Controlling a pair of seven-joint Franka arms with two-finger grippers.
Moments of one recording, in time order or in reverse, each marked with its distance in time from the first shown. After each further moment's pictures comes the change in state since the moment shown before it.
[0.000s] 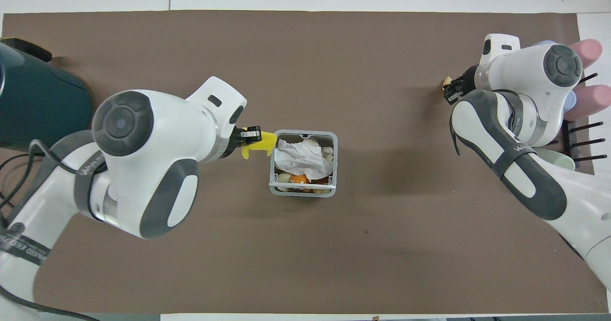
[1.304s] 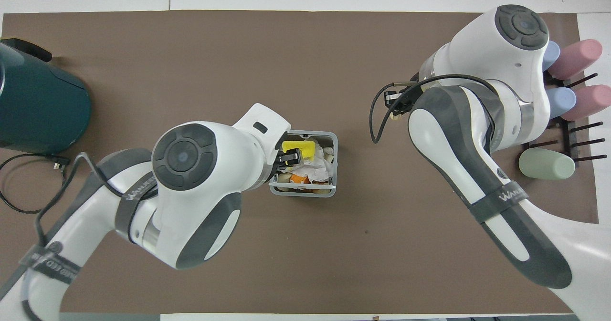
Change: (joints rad) left arm -0.122 -0.053 0.027 0.002 0.000 -0.094 -0.153; right arm 0.148 -0.169 0.110 0.132 0.076 -0.524 0.997
